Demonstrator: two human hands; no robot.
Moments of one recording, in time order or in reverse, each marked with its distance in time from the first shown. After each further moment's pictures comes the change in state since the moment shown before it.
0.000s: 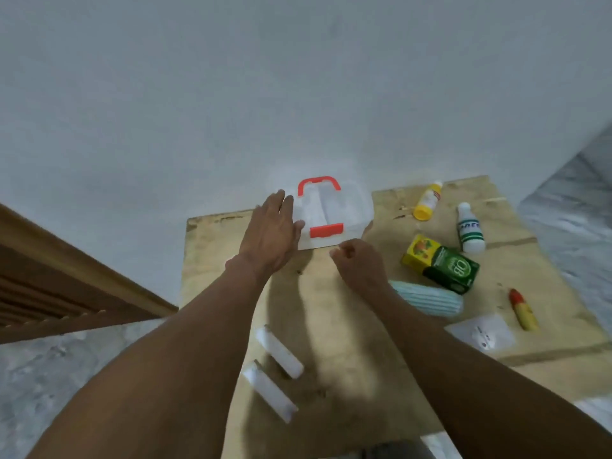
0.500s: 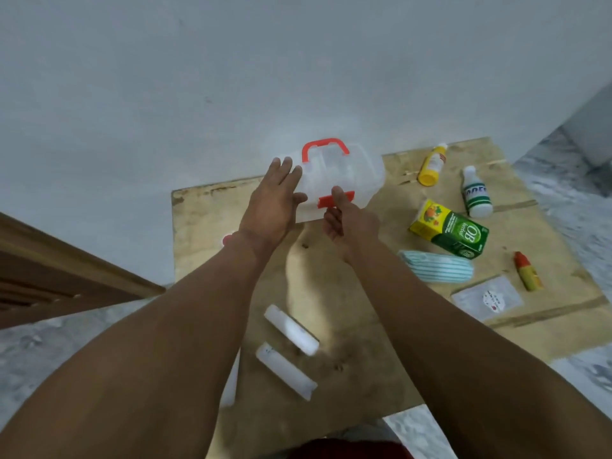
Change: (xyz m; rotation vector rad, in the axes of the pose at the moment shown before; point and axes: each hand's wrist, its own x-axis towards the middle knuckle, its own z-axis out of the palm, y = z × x) left_hand 0.005 -0.034 0.034 -0.264 0.158 0.148; right_hand 0.019 -0.036 0.037 1.174 0.118 0.543
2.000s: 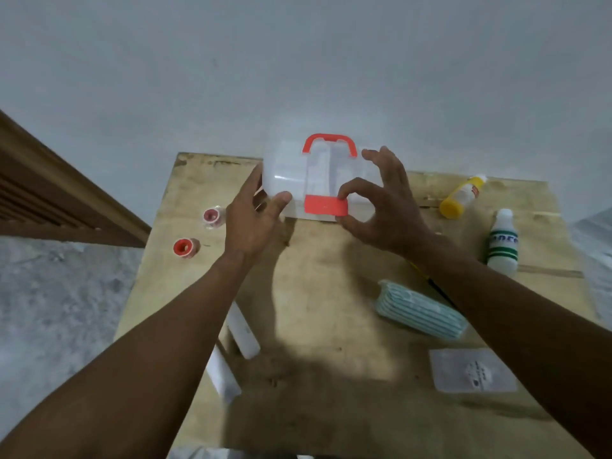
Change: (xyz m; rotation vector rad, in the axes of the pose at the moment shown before) left_hand -0.024 0.037 0.038 -0.685 0.374 -0.660; right_hand 0.084 -0.081 -0.060 -1.435 -0.636 -1.529
